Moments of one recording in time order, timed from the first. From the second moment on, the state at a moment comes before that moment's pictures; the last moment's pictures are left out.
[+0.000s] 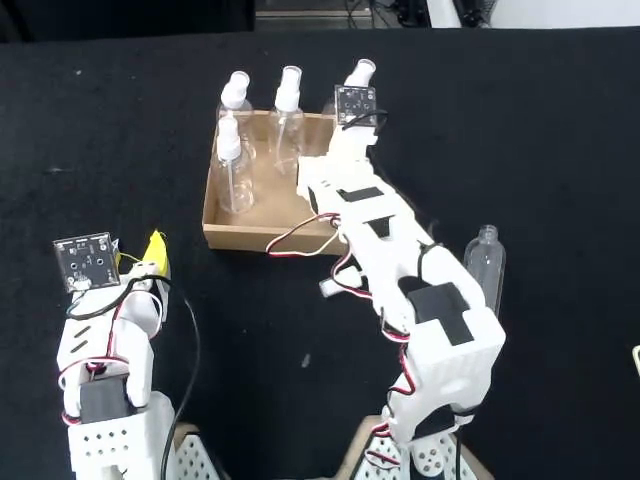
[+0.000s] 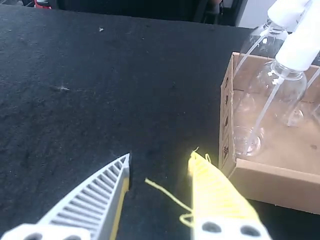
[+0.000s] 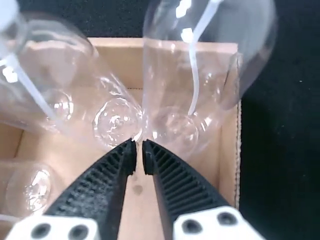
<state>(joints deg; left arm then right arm) -15.3 -103.7 91.7 42.2 -1.1 -15.6 17.5 25.6 10.2 -15.2</state>
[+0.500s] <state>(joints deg) -15.3 -103.7 91.7 42.2 -1.1 -15.6 20.1 25.6 10.1 -15.2</state>
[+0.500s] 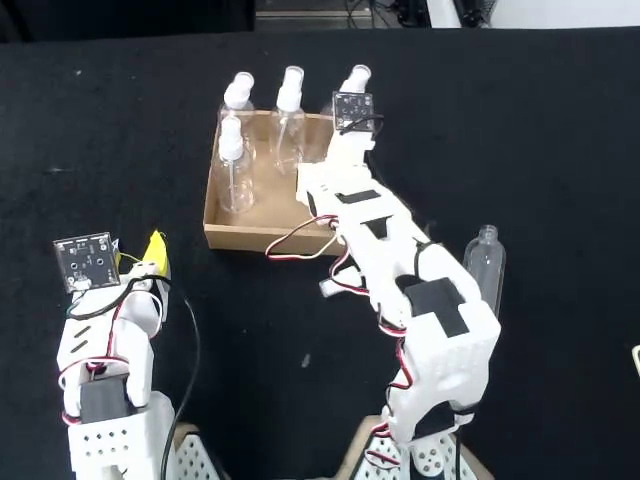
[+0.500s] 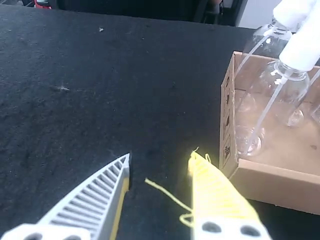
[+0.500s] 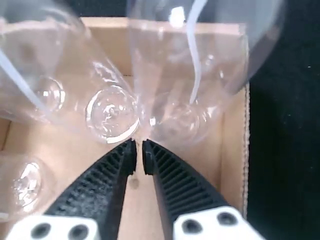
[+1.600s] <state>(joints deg) -15.3 -103.7 91.7 42.2 -1.1 -14.4 -2.2 38.8 10.2 -15.2</state>
